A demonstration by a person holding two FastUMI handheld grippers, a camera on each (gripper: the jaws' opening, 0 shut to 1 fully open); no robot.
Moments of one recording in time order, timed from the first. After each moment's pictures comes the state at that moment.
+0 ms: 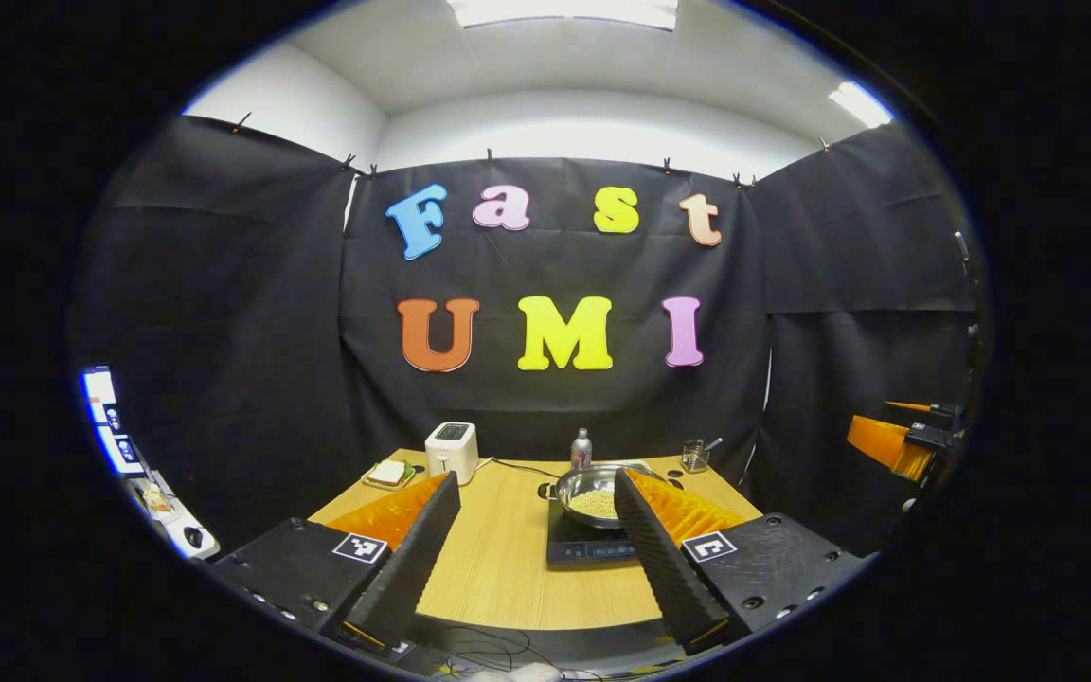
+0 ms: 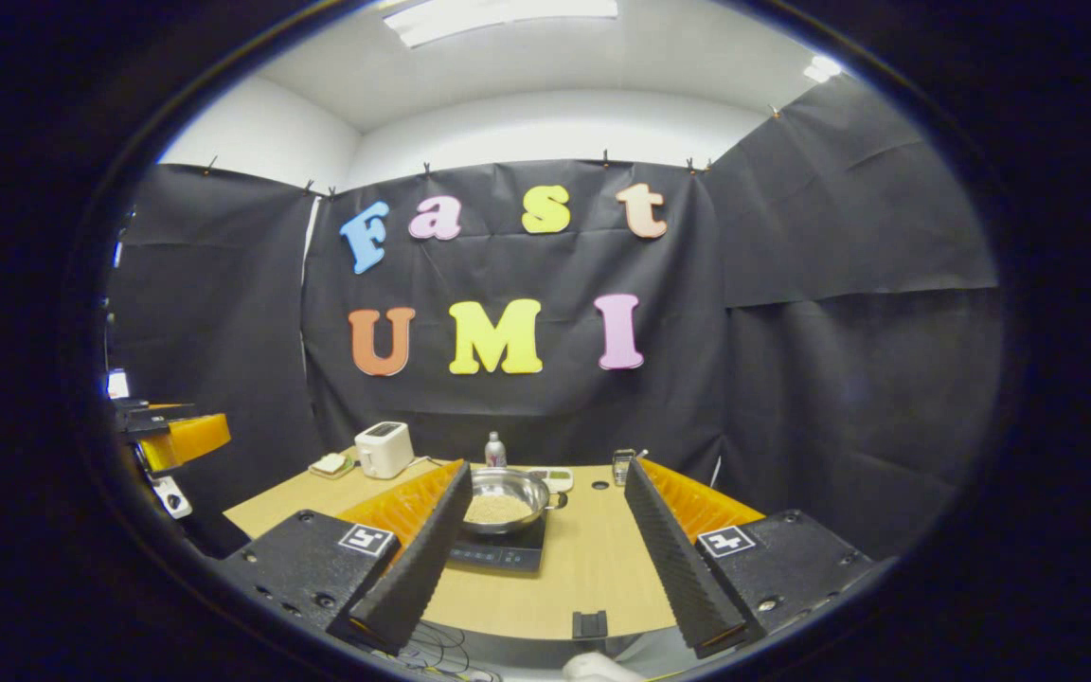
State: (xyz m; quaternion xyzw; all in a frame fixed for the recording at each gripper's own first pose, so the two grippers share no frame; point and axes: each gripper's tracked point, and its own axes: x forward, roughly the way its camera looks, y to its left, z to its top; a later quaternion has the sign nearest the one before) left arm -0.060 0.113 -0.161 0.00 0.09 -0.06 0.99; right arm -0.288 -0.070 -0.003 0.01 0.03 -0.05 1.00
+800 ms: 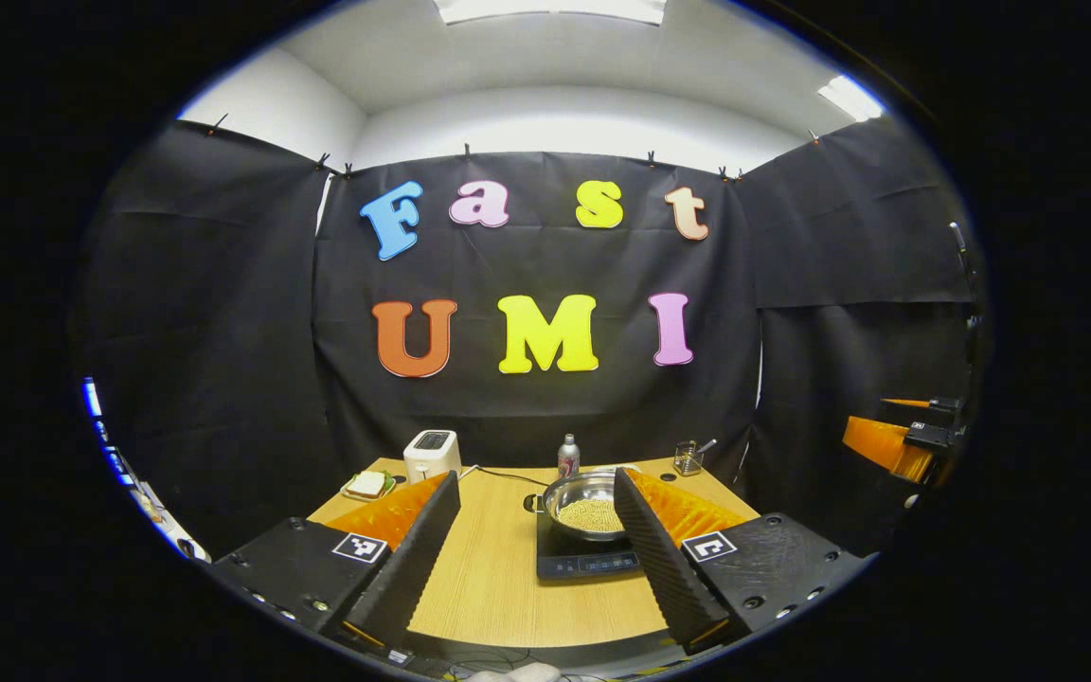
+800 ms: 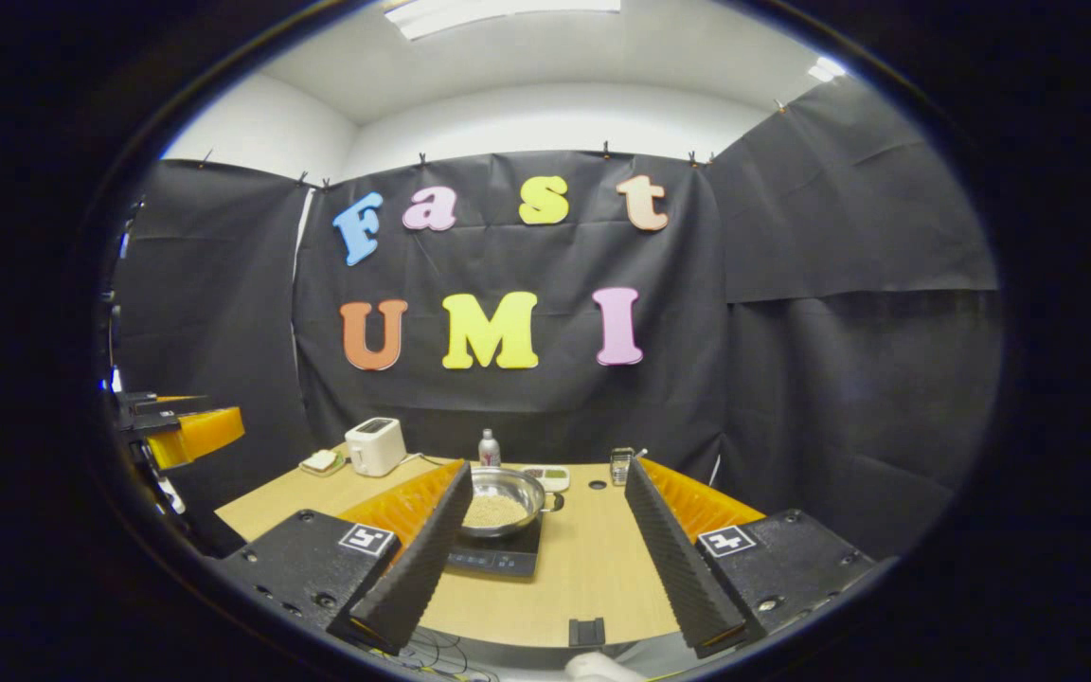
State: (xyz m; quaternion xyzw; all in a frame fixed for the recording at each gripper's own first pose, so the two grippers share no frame) left arm -0.006 0.096 -0.167 0.01 0.09 -0.09 0.99; right arm -0.241 -0.085 0.000 0.01 0.03 -0.06 1.00
